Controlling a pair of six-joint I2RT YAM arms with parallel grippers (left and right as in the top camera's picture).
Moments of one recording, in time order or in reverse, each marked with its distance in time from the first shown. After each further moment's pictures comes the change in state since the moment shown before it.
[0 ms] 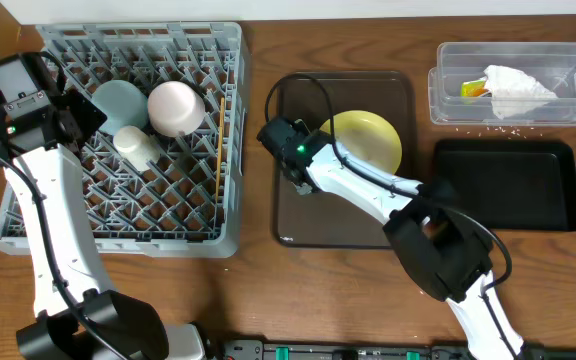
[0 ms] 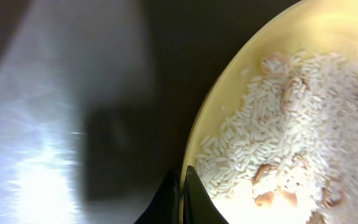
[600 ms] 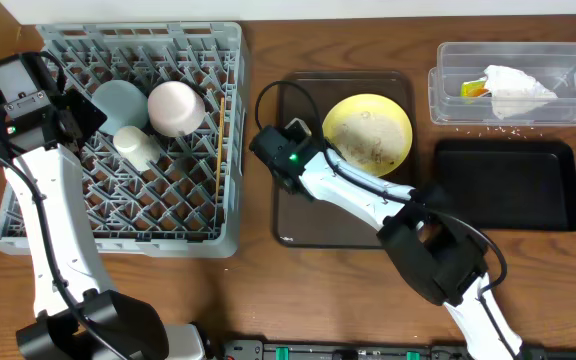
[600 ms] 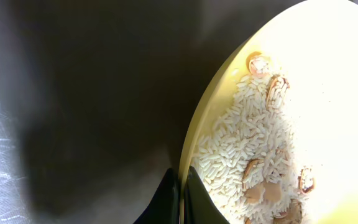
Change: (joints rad) left arm 0.000 0.000 0.000 0.000 0.000 0.000; right arm 0.037 0.004 -0.005 -0.002 0.266 -0.074
